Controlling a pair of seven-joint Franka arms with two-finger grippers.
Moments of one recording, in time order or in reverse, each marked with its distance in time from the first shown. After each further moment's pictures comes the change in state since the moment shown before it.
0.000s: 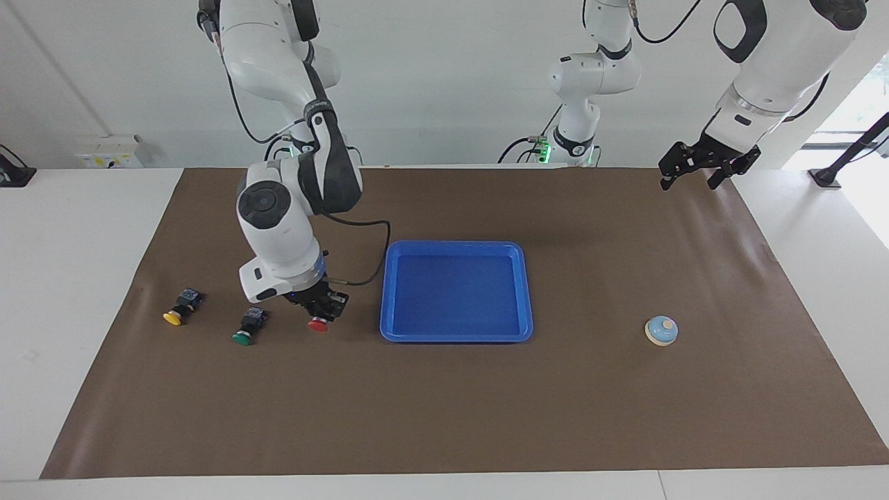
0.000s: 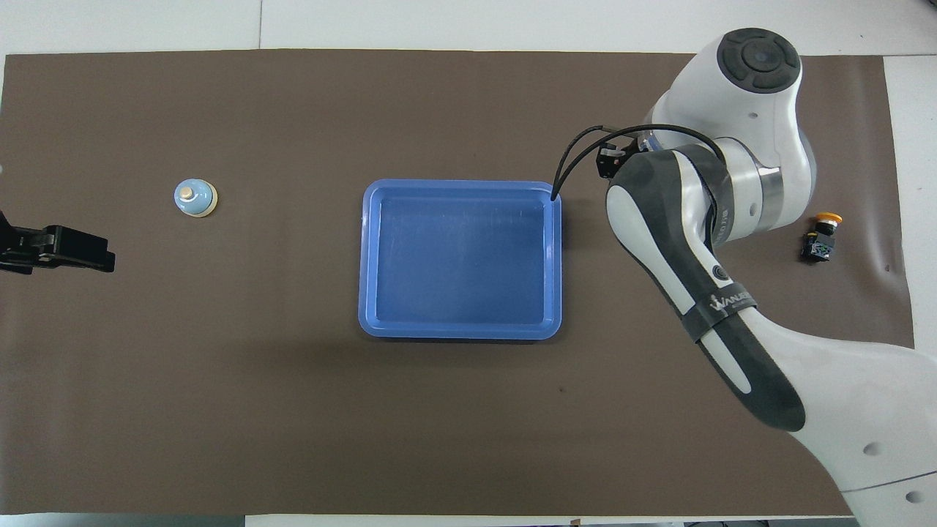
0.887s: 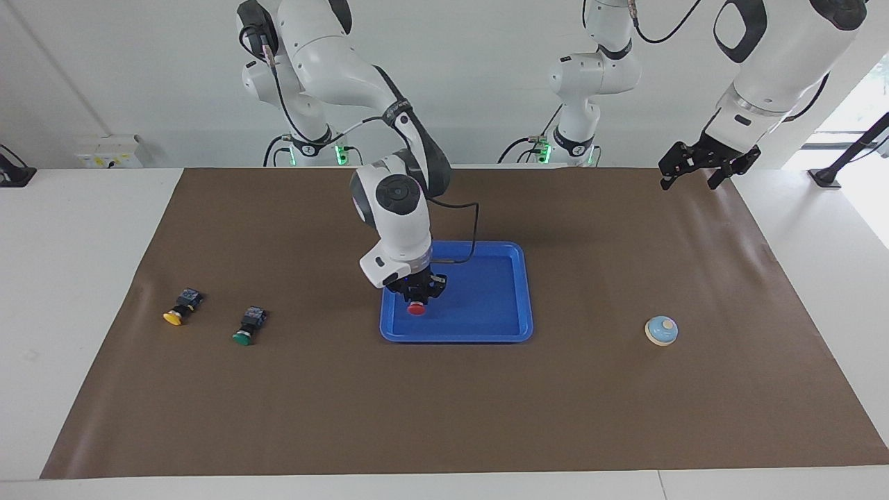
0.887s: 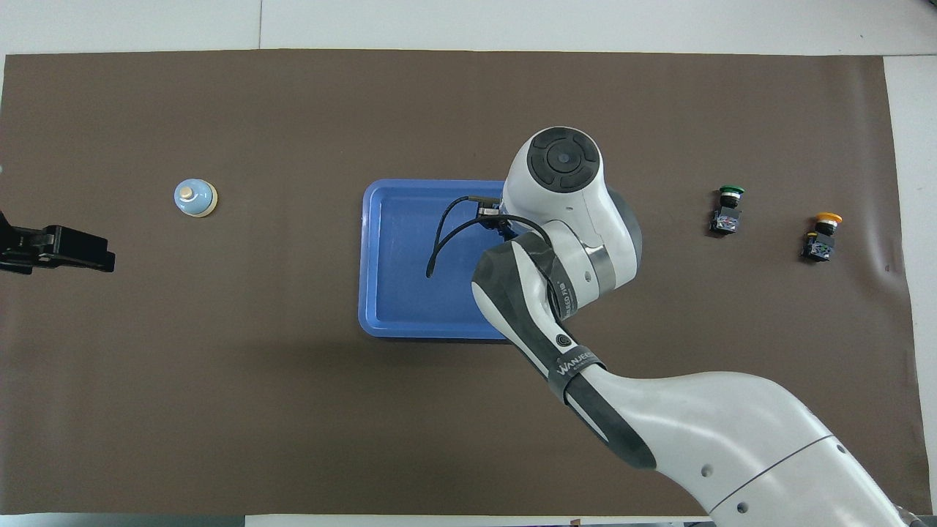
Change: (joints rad) left arm 0.000 0.000 0.000 0.000 0.000 0.000 0.000; right arm 0.219 0.064 -0.001 -0.188 0.028 0.304 0.102
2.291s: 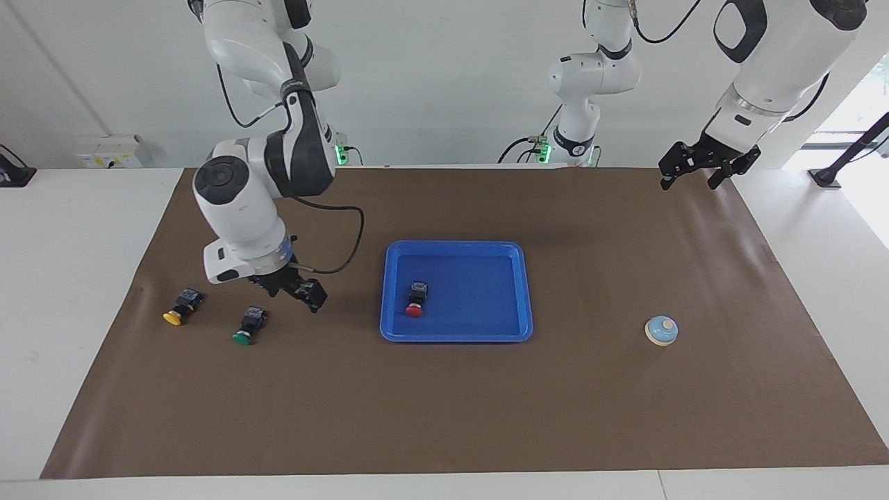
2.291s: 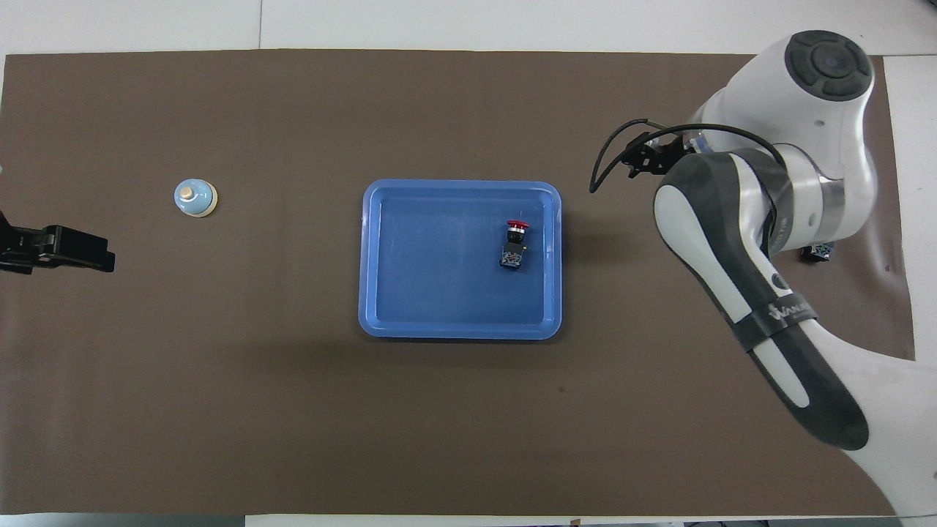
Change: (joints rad) left arm 0.000 0.000 0.000 0.000 0.000 0.000 0.000; right arm -0.359 -0.150 -0.031 0.072 -0.050 -0.260 -0.182
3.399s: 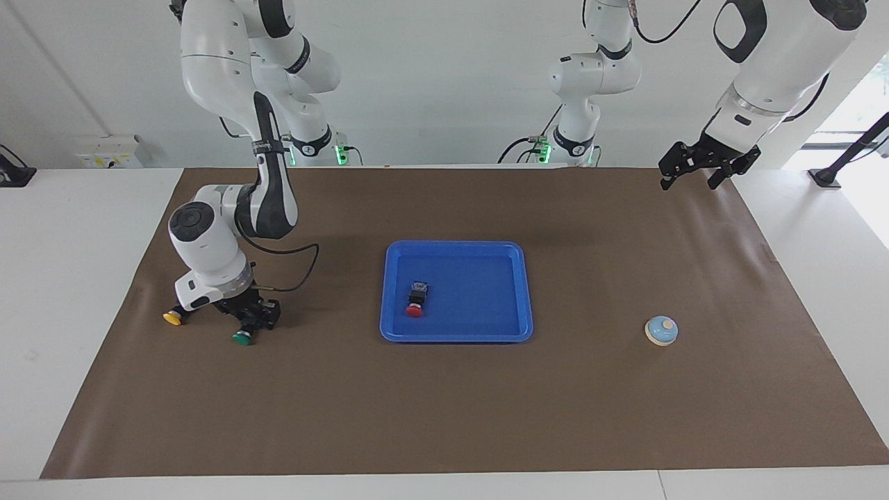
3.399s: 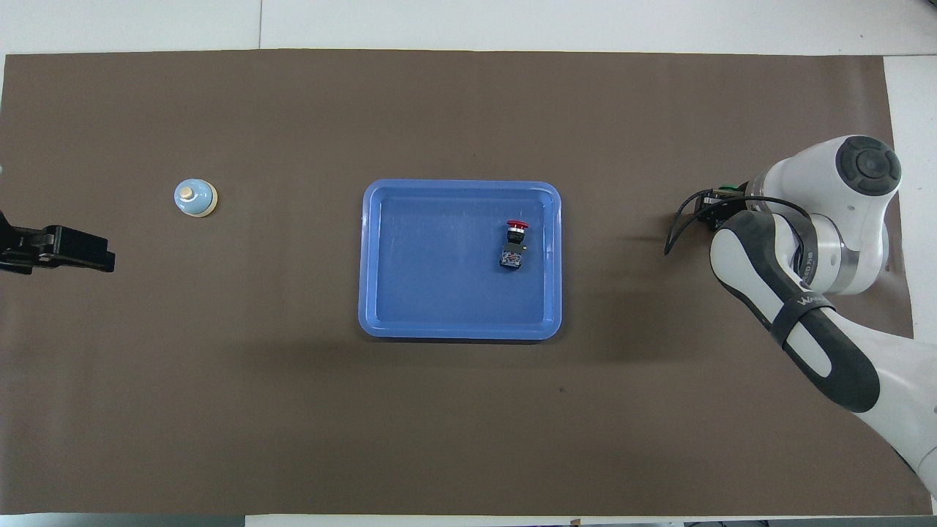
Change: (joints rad) left arm 0.000 0.000 0.000 0.000 0.000 0.000 0.000; right arm -0.138 0.028 0.007 -0.335 -0.018 0.434 -0.286
